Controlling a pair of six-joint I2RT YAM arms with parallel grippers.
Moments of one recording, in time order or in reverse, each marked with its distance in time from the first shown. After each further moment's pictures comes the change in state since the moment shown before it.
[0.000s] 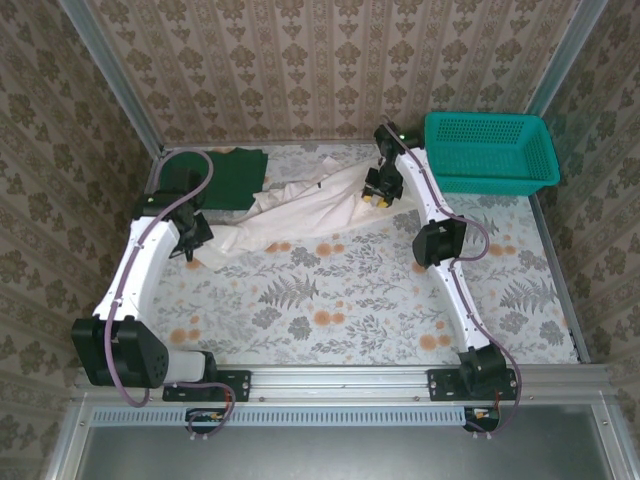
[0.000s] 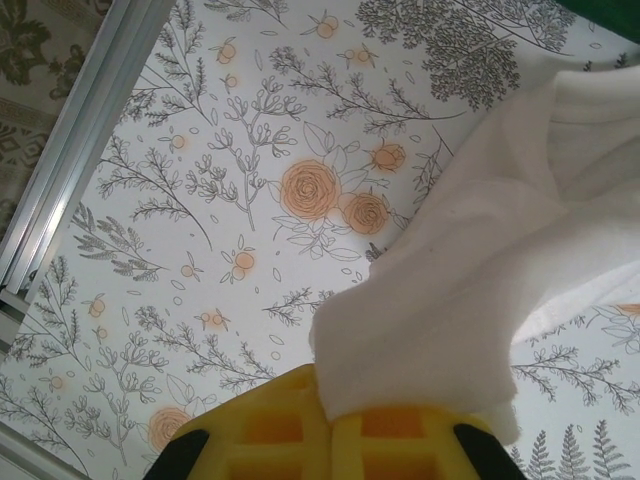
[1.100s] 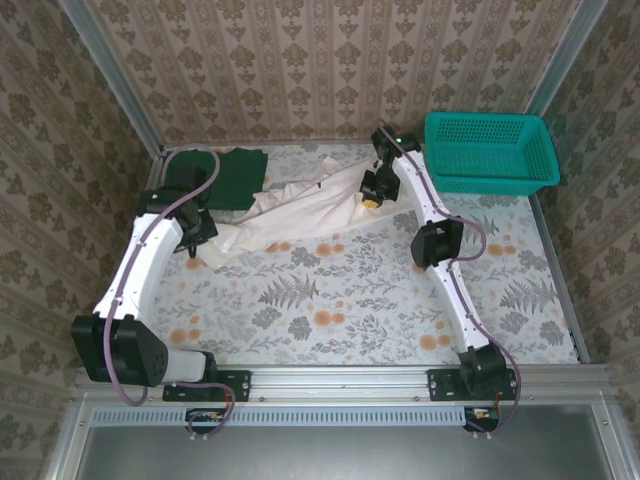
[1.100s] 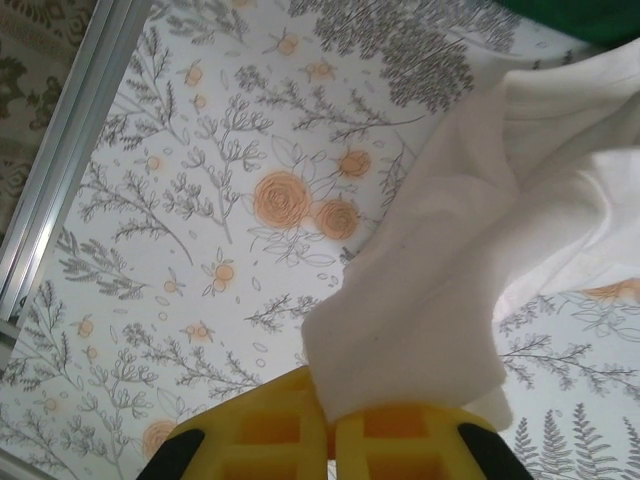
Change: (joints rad) left arm -0.045 0.014 0.043 0.005 0.006 0.031; right arm 0.001 0.018 0.000 0.029 -0.048 -0.020
